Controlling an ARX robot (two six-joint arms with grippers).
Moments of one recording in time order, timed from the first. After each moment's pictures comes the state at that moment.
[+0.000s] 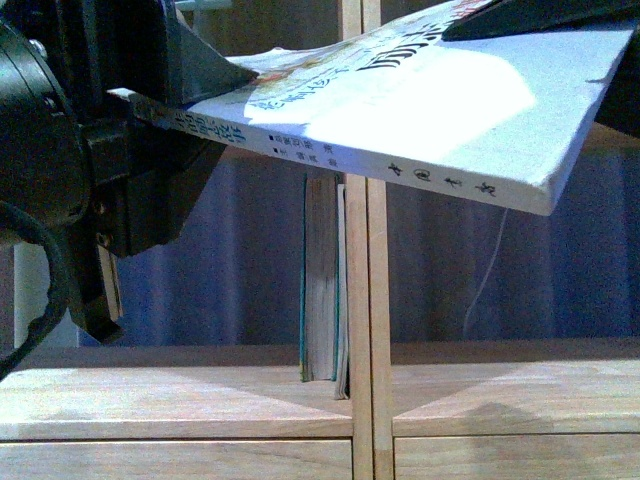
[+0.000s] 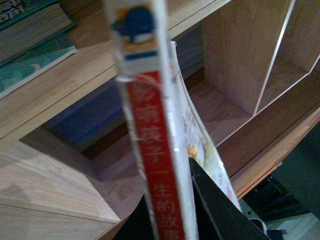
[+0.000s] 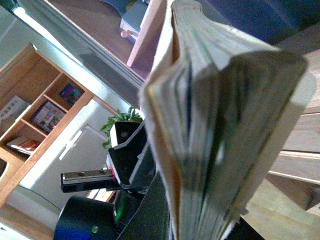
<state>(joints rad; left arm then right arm) -0.54 1.22 0.64 1.08 0.08 -1.07 0.38 0.88 0.75 0.37 -0.47 0.95</state>
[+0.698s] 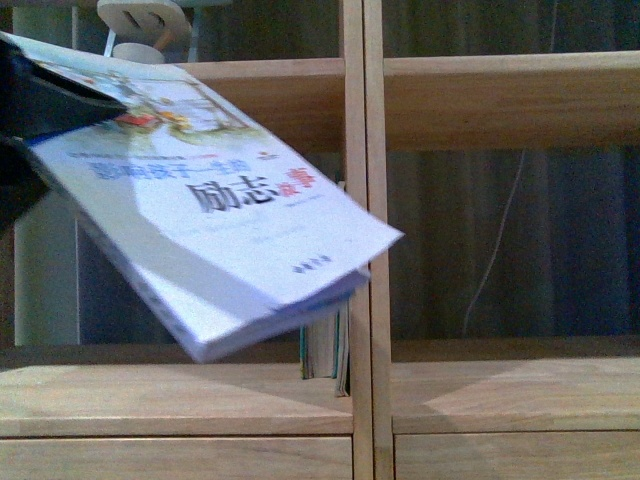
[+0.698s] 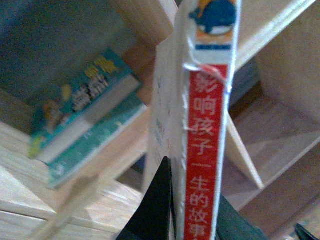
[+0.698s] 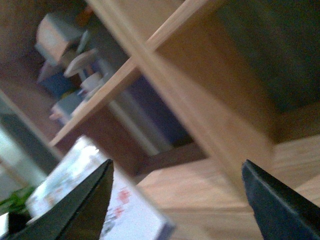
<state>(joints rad) -0.35 1.06 0.67 0.78 0.08 -0.88 0.05 0.90 0.79 0.42 -0.33 0.74</state>
